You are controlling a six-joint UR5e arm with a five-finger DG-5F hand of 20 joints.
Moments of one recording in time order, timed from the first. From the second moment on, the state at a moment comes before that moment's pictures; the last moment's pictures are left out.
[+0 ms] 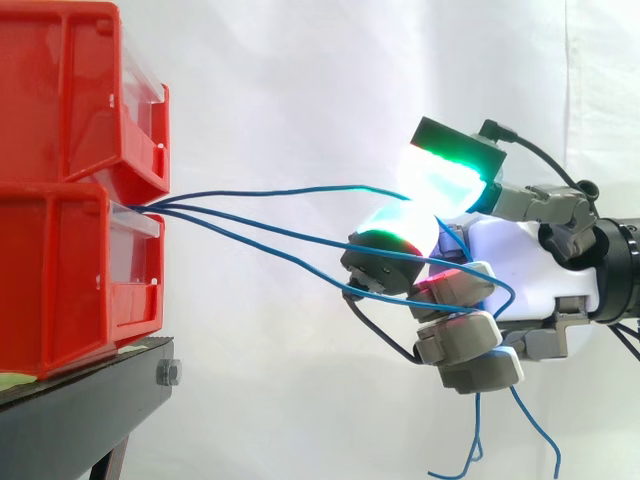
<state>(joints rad) -0.03 -2.27 -1.22 -2.84 -1.70 0.05</state>
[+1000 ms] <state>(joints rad) -0.01 -2.27 -1.30 -2.76 -1.70 -0.11</state>
